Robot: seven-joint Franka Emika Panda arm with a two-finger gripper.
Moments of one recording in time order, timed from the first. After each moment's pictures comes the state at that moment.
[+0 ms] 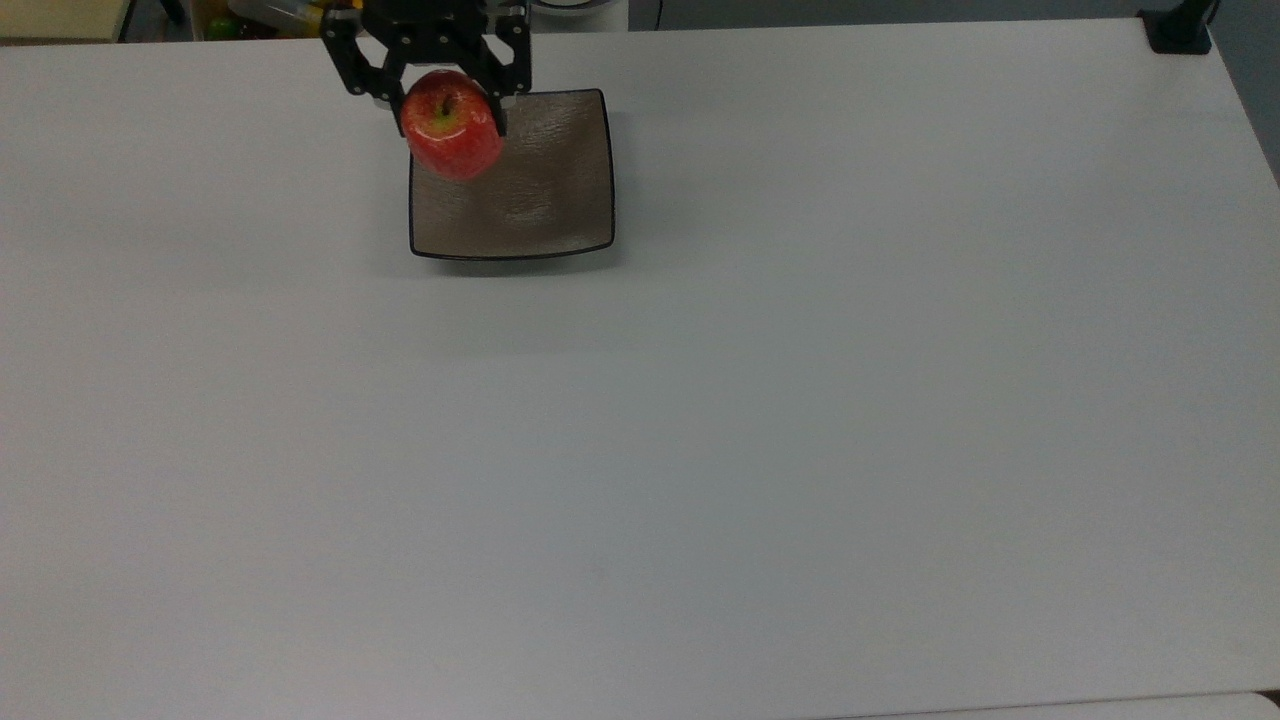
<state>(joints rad) 0.00 0.08 0.00 -1.63 0.03 1.84 -0.12</state>
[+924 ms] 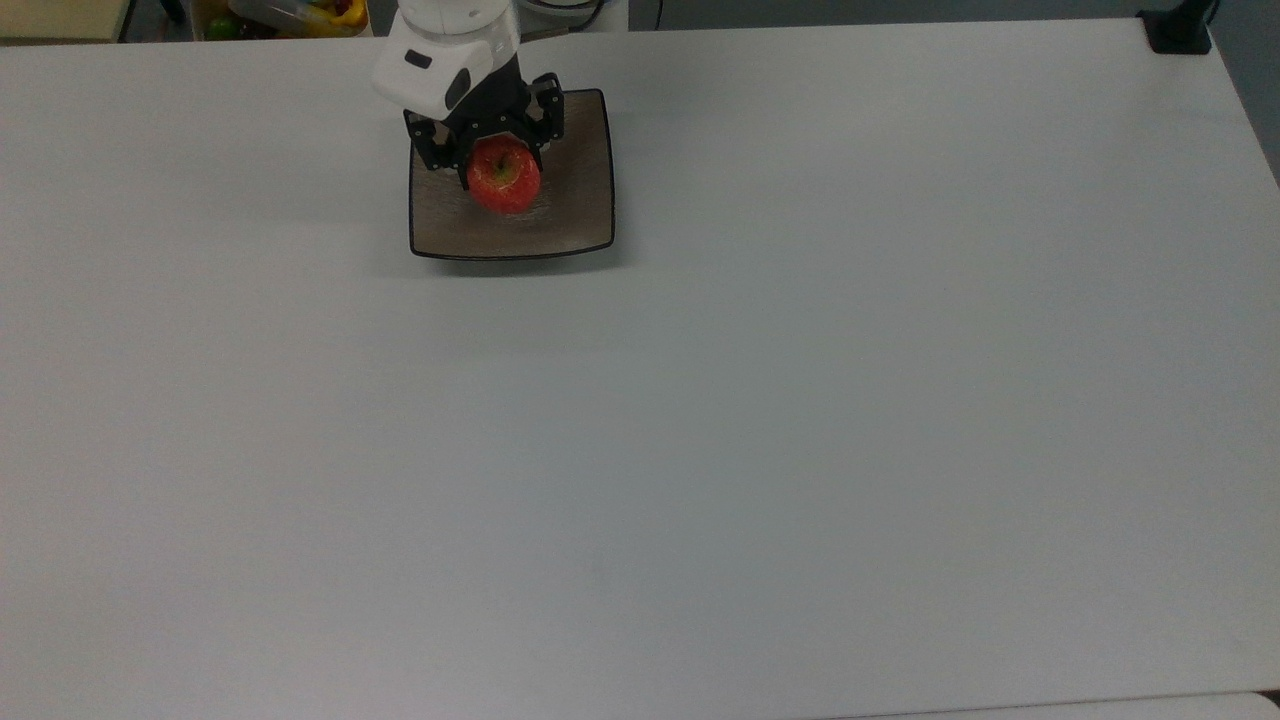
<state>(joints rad) 0.00 -0.02 0.00 -2.18 0.03 2.19 -0.39</state>
